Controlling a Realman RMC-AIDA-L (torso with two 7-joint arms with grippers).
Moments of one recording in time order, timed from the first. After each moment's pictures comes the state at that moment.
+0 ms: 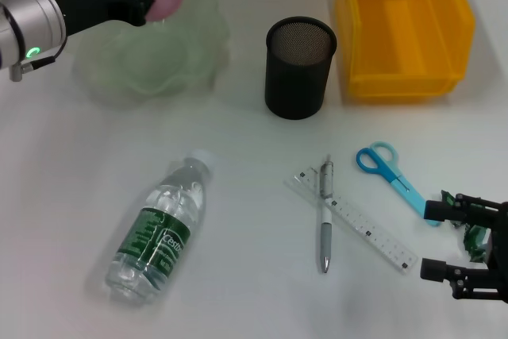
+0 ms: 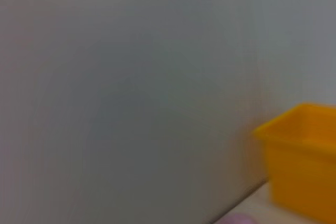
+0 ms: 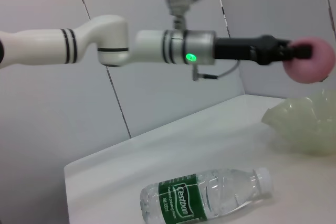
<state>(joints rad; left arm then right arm) -0.48 -2.07 1.13 0.94 1.64 0.96 -1.38 0.28 2.08 -0.43 -0.68 -2.17 -1.97 1.11</state>
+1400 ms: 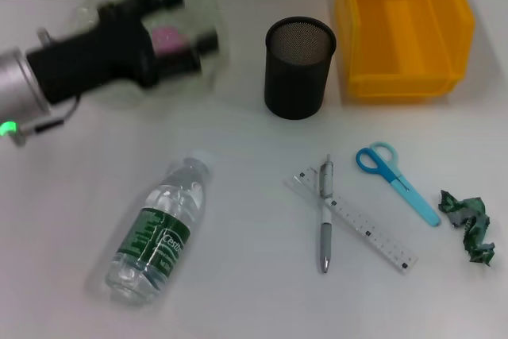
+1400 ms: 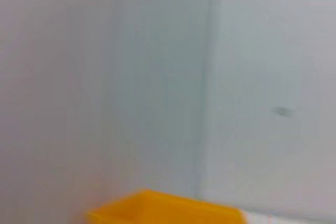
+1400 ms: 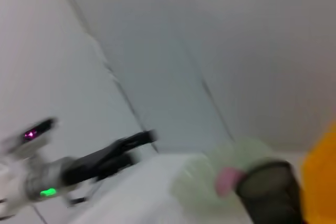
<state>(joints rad) -0.44 -2.03 1.07 0.66 1.35 1.40 -1.14 0.32 2.05 -0.27 -1.11 -2.02 -2.02 1.88</state>
